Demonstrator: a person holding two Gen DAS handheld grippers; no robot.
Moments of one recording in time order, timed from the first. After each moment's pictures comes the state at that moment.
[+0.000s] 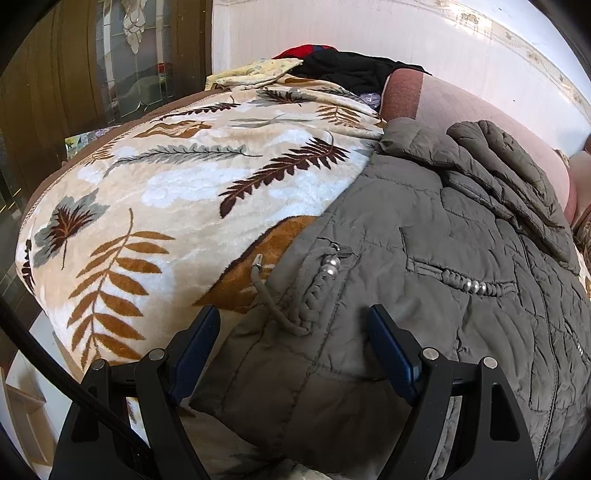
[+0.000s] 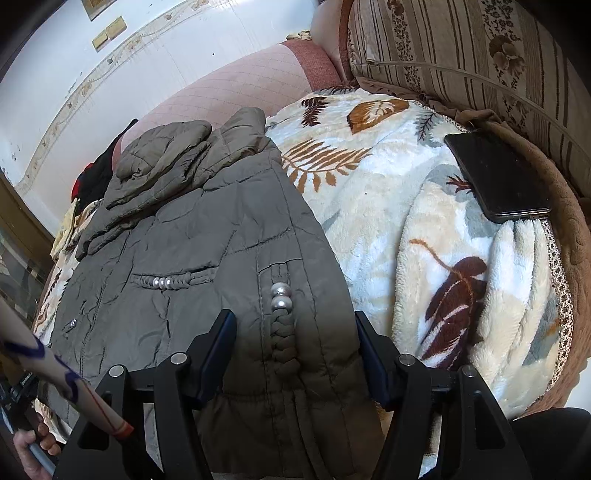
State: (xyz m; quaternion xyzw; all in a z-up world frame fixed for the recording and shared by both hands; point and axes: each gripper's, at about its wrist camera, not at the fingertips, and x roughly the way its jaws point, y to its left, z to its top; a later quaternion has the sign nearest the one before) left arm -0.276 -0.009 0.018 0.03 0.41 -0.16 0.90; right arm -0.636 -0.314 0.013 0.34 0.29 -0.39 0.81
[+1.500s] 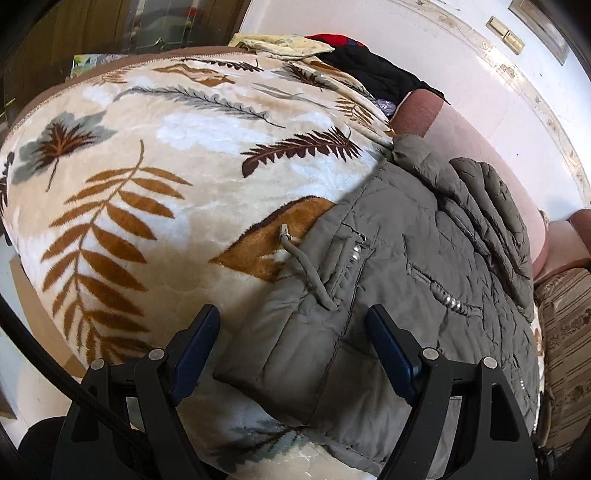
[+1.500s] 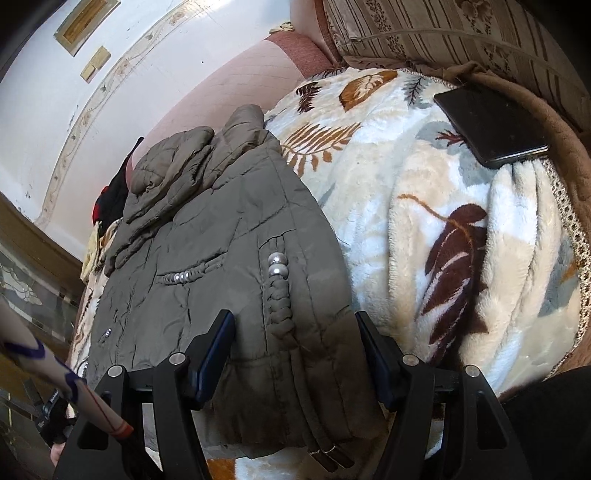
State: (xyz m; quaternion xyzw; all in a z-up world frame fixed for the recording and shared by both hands) left arm -0.267 0.034 0.007 -0.11 0.47 -0.19 0.86; right arm -0.659 -0.311 0.001 0.43 0.25 -0.34 0.80
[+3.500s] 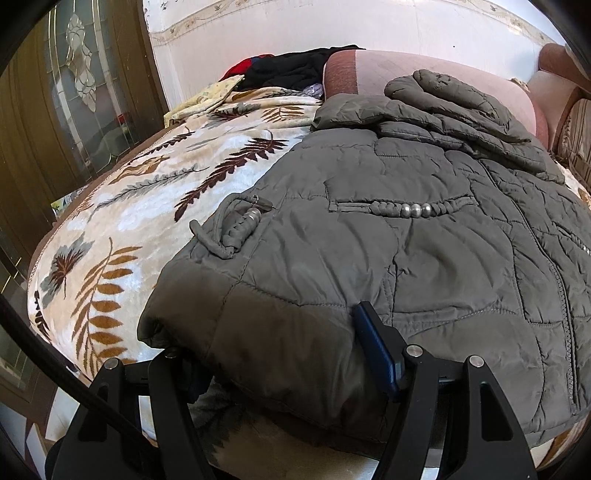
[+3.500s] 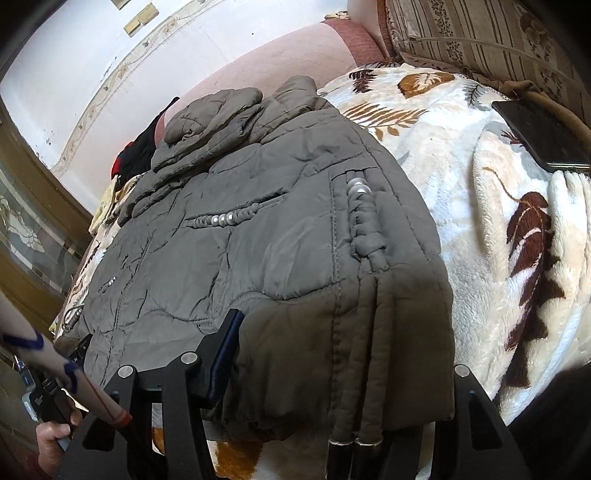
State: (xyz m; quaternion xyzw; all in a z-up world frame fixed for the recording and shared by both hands) left arm -0.336 -0.050 0.002 0.16 0.36 -0.20 0.90; right arm -0.618 -0.278 -0.010 0.37 0.29 -0.30 0.83
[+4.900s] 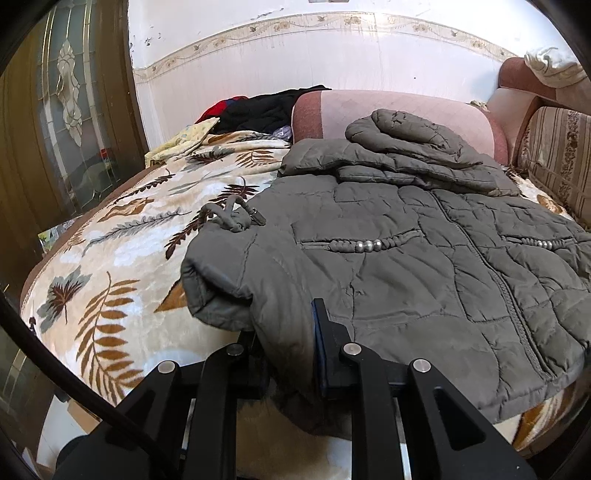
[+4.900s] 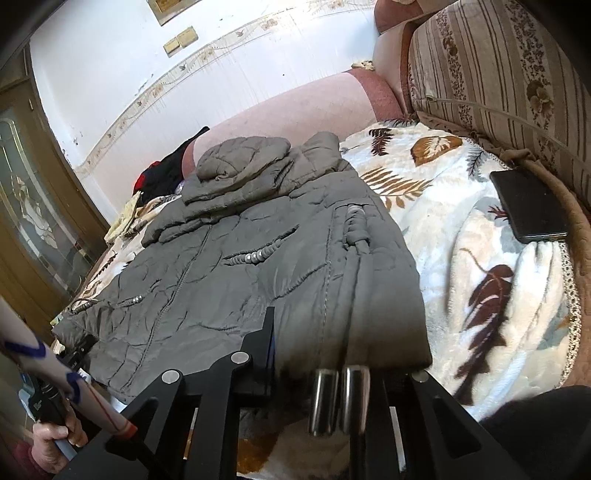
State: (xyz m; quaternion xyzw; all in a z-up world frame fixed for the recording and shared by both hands) left arm -0.378 -0.039 0.035 0.14 0.29 -0.27 0.91; right arm -0.645 -0.257 0.042 0.30 0.23 -0.30 0.88
